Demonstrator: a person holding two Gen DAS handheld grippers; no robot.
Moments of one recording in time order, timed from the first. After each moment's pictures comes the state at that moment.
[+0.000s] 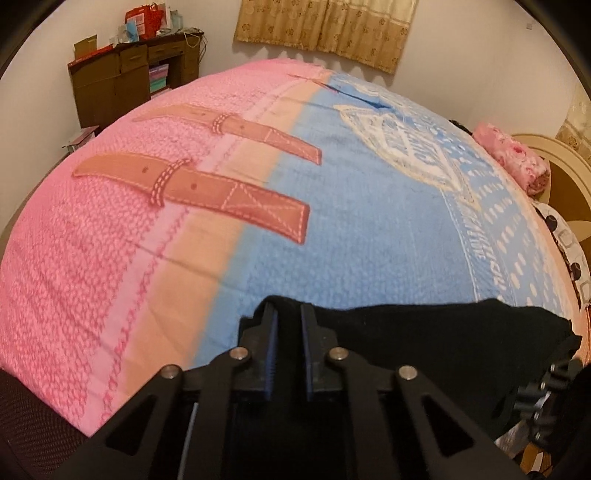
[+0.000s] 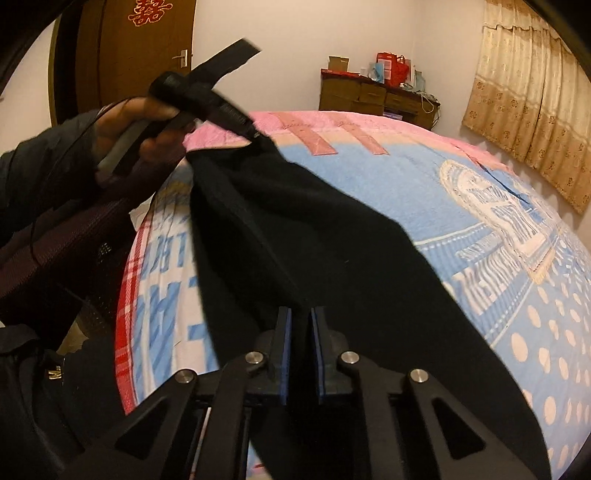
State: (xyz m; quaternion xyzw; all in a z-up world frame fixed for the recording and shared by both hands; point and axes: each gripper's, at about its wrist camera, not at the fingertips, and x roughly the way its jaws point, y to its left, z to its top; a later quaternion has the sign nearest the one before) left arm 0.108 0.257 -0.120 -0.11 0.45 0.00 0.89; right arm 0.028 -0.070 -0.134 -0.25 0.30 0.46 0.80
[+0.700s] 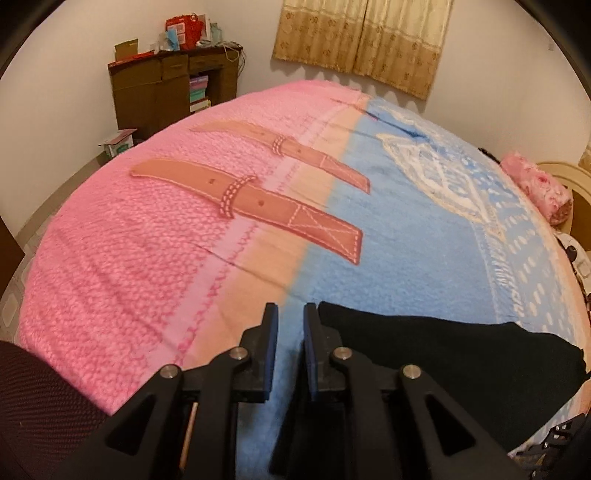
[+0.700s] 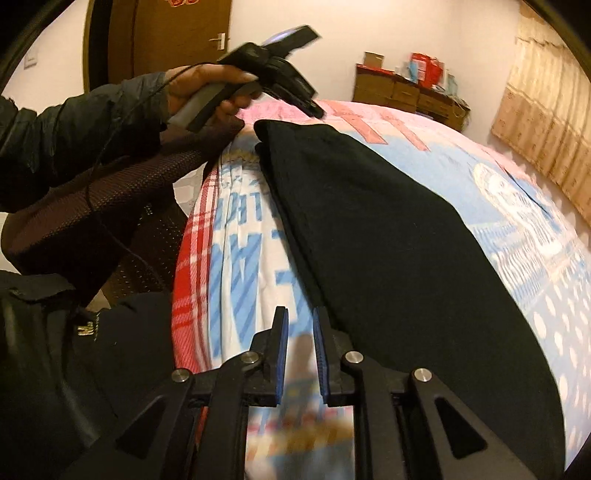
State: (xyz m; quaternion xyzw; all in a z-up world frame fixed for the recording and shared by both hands) left arm 0.078 0.287 -0.106 -0.12 0.41 0.07 0.90; right arm -0.032 -0.087 -0.143 -0.28 0.31 0.49 0.76
